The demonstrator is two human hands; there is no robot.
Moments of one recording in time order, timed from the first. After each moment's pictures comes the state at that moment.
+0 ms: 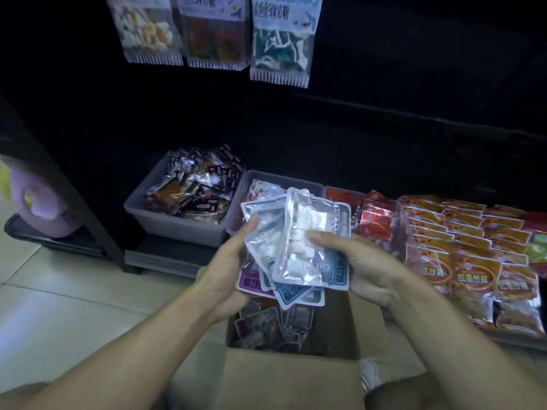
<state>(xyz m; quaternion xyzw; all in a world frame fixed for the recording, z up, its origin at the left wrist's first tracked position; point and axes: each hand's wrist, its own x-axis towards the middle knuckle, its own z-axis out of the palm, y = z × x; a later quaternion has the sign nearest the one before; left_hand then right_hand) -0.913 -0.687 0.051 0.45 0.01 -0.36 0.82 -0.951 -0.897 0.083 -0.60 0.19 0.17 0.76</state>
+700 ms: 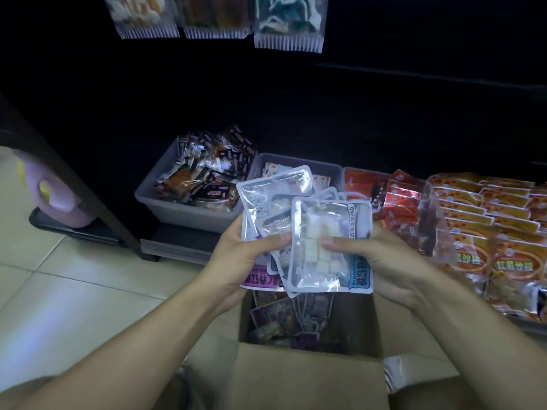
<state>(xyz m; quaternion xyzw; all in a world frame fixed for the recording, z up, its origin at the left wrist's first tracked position) -0.897 -0.691 0.028 0.56 0.01 -0.22 0.80 -0.941 -0.906 0.059 -0.60 0.18 0.14 0.77</state>
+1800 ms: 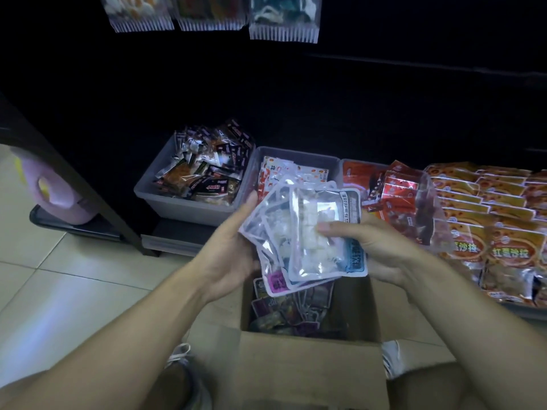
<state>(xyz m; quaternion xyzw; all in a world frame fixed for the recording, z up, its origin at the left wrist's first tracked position) -0.892 -0.673 0.038 0.54 0.00 -0.36 0.76 -0.933 -0.908 0.054 -0.61 0.15 0.17 0.76</state>
